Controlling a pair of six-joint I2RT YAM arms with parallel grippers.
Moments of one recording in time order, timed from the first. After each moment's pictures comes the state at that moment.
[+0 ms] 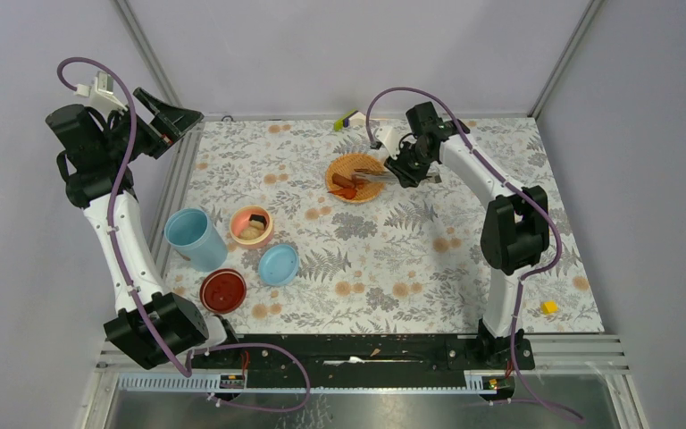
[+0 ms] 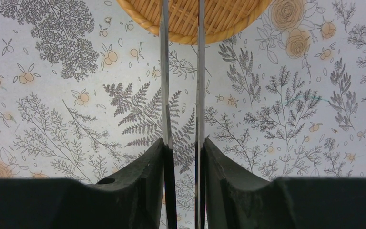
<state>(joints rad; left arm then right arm) 0.51 1.30 1.50 -0.45 0.93 -0.58 0.36 1.97 1.74 -0.91 -0.27 -0.74</state>
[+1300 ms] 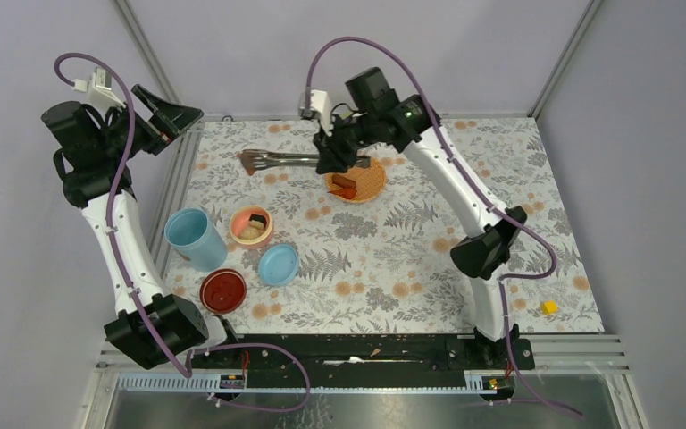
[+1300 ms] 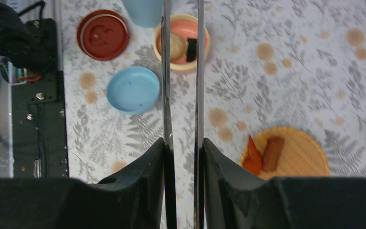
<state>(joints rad) 0.51 1.30 1.52 -0.45 0.97 -0.58 0.67 2.05 2.41 -1.12 -0.61 -0.48</state>
